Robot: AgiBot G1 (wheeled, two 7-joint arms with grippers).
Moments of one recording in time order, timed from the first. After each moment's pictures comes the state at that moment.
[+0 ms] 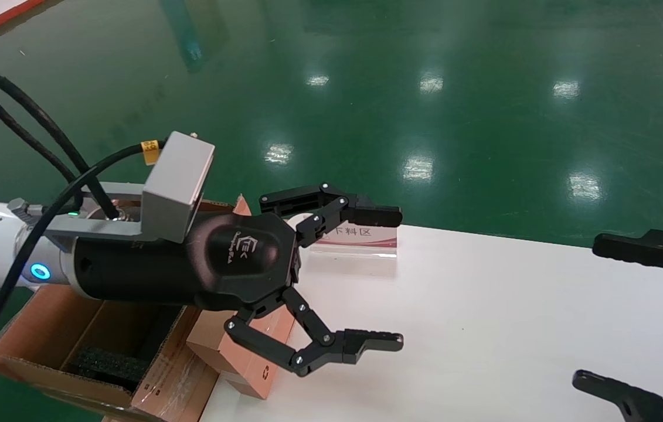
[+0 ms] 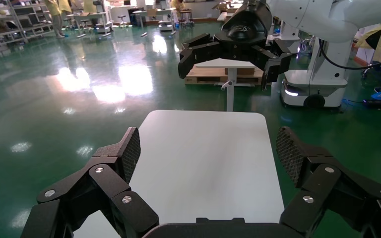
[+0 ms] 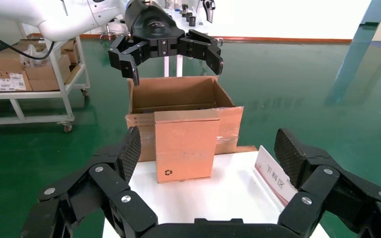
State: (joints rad) left arm -1.07 0.61 0.28 -1.28 0.73 1.50 -0.19; right arm 1.07 -0.61 -0.28 1.28 -0.73 -1.50 0.19
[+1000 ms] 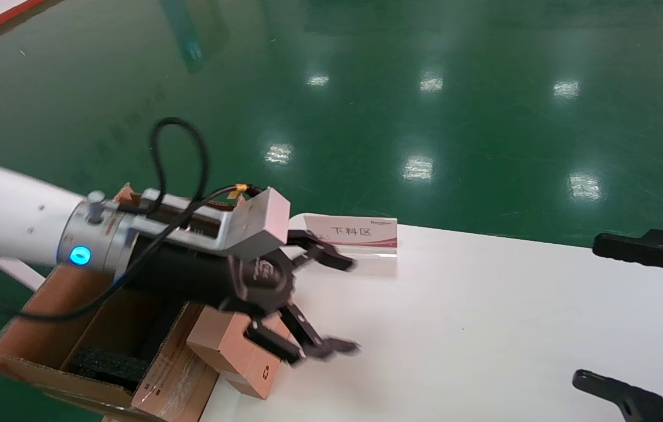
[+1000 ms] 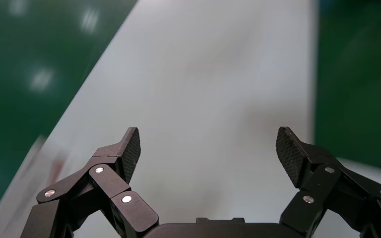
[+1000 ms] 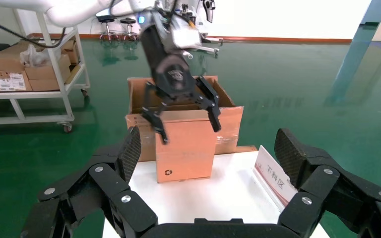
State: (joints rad) left arm -1.35 0.60 0.50 -1.33 1.23 1.52 -0.51; right arm 1.07 -0.61 -0.28 1.28 -0.73 -1.50 0.19
